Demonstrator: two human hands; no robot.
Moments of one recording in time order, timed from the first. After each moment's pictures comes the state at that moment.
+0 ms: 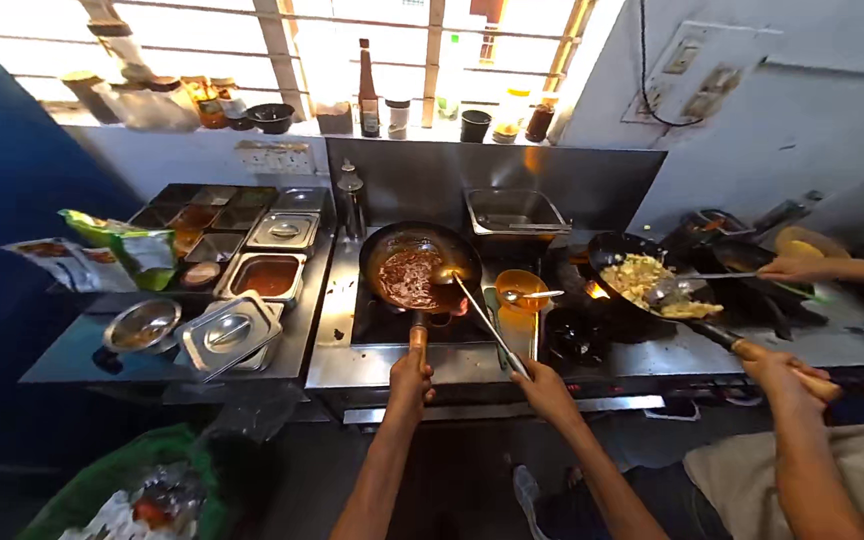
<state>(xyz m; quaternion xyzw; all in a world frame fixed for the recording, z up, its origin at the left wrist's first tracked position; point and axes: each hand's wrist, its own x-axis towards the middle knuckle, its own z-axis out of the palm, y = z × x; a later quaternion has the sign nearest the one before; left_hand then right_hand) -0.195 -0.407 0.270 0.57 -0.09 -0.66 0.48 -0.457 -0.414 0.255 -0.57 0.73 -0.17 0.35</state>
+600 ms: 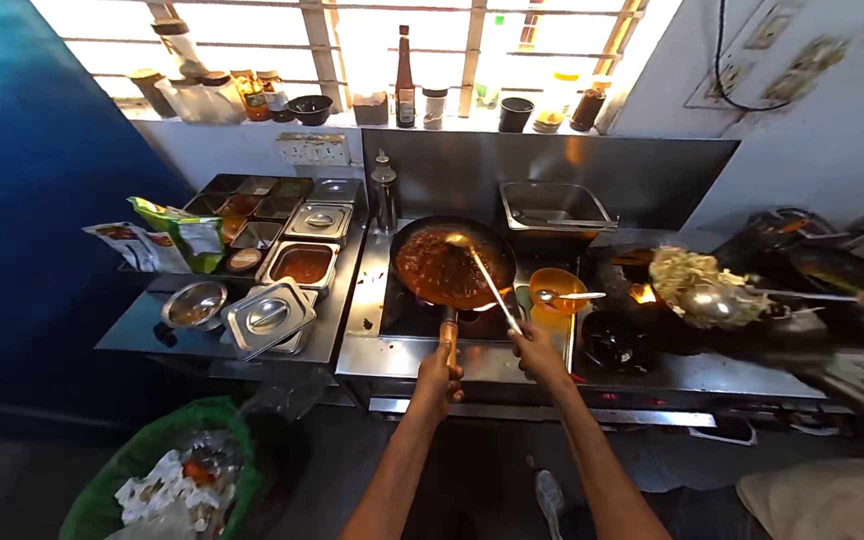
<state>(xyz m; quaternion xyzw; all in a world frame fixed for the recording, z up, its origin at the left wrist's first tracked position) -0.186 -0.408 0.270 0.55 -0.10 -0.71 0.44 -0.387 -0.473 0.262 -0.52 0.70 -0.24 0.43</state>
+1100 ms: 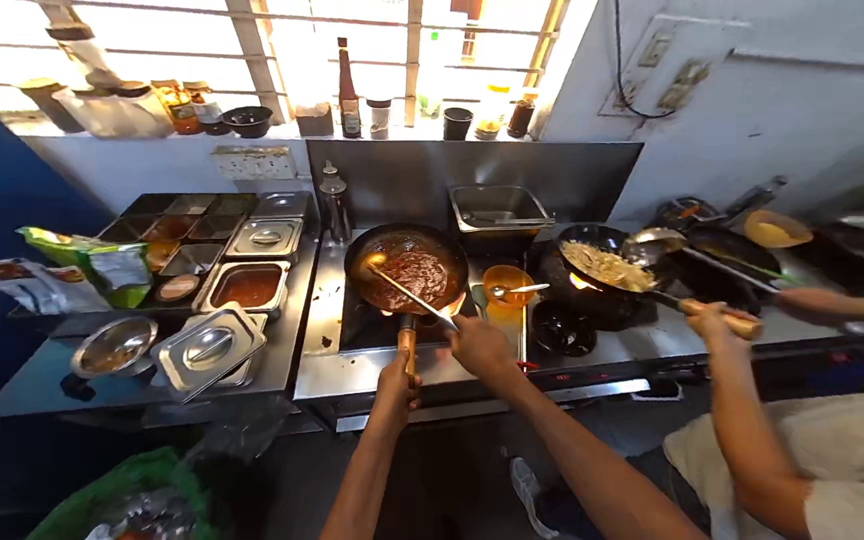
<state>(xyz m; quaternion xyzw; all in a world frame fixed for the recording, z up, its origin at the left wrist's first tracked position) -0.187 -0.410 0.269 0.58 -0.14 -0.68 0.42 -0.344 -0.460 0.330 -0.72 0.68 -0.02 0.15</state>
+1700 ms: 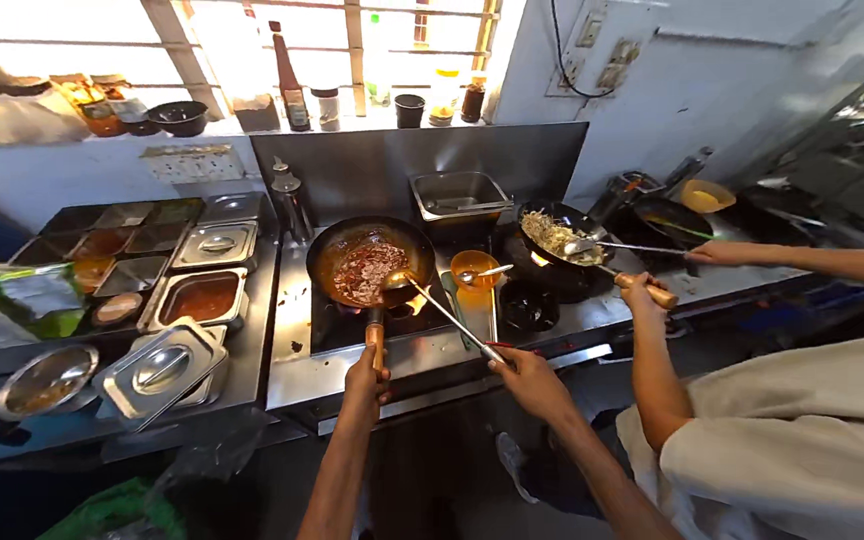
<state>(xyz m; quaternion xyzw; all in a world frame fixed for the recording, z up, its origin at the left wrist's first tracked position) -0.184 -0.406 0.268 0.59 -0.14 -0.67 0.43 -0.466 -0.361 0.318 -0.58 0.75 -0.11 0.30</state>
